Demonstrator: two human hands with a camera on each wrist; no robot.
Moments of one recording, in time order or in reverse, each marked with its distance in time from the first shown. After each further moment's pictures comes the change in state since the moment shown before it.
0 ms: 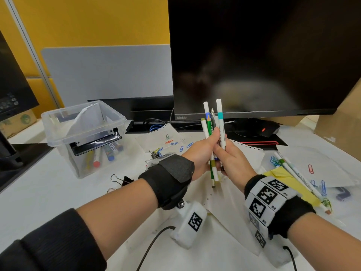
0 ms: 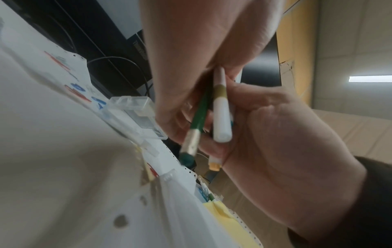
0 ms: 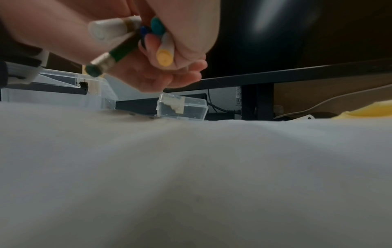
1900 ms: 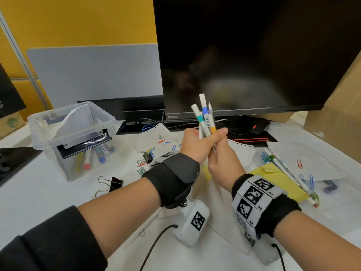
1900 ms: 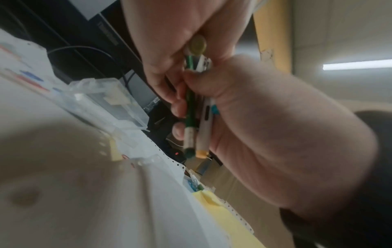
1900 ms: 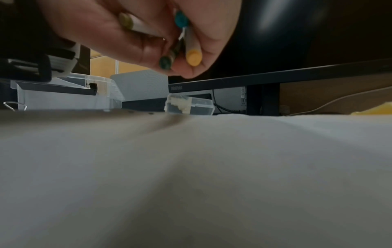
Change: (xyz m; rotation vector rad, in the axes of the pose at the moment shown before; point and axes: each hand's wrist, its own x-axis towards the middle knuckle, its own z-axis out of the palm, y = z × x) left_hand 0.014 -0.005 0.015 0.109 0.218 0.328; right_hand -0.009 -0.006 -0.001 -0.434 0.116 -0.105
